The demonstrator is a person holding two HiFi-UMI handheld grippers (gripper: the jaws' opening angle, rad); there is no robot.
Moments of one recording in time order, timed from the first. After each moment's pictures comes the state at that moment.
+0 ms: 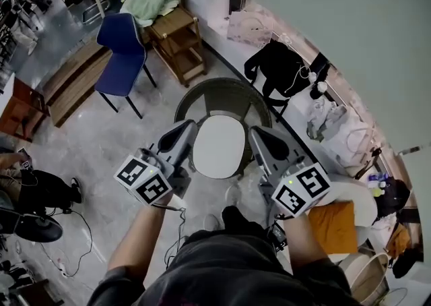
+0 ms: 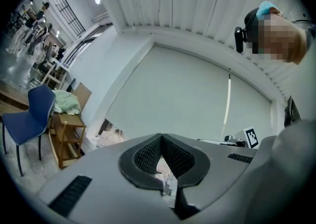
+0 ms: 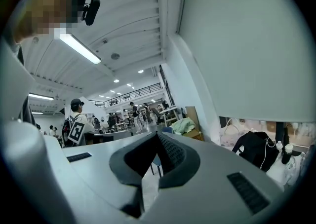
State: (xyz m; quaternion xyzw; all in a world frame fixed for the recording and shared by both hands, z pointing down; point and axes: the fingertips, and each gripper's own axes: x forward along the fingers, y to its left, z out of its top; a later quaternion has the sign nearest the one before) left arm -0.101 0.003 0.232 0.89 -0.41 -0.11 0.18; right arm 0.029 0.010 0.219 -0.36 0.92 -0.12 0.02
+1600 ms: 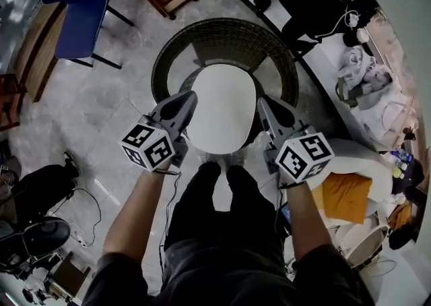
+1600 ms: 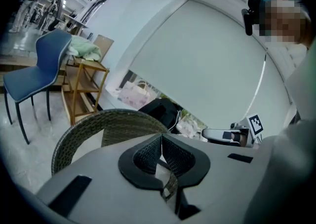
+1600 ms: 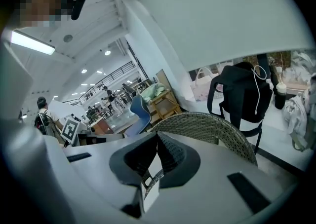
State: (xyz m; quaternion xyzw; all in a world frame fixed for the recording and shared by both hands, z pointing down) left arm -0.110 -0.174 0.578 0.85 -0.40 0.05 0.34; right arm 0.046 -0.173 0.553 -0.42 0.85 -0.31 -0.08
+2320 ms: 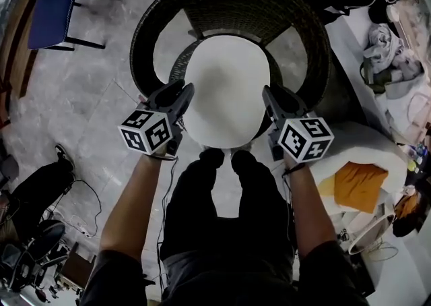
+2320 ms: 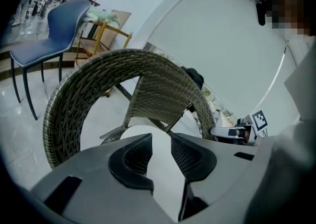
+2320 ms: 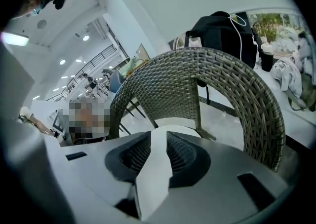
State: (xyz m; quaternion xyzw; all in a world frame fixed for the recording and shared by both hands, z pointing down) left arm -0.144 -0.165 0.794 0.80 -0.41 0.14 0.42; right arm 0.055 -0.164 0.775 -0.46 0.78 -0.38 -0.17
